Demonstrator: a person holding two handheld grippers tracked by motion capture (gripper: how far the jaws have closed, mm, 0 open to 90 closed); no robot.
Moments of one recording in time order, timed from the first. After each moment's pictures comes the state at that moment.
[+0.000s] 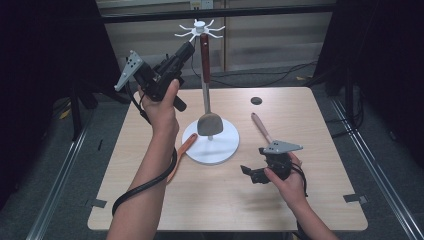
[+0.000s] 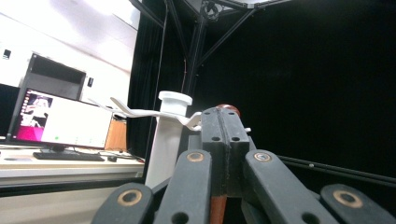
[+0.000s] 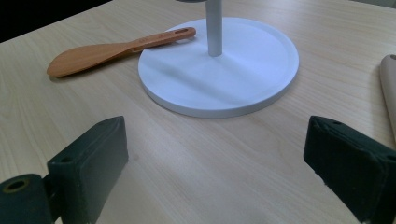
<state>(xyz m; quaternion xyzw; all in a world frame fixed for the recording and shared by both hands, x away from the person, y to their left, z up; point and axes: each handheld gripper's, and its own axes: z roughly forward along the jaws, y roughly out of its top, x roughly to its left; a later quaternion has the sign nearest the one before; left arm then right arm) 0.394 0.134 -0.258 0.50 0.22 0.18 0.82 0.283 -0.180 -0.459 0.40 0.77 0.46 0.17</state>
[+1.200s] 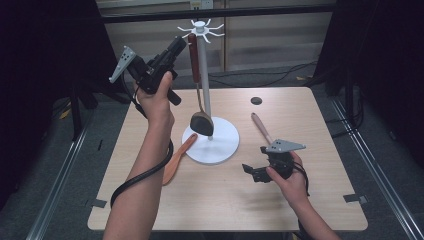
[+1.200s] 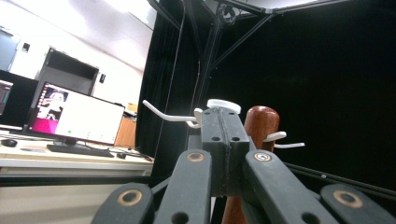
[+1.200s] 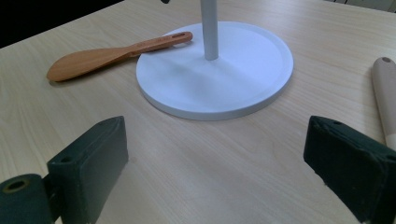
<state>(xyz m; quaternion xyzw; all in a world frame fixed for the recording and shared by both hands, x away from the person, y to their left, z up) 0.417 0.147 -0.259 0.48 0.25 0.17 0.82 0.284 -0.185 -0.456 0.40 0.77 0.47 0.17</state>
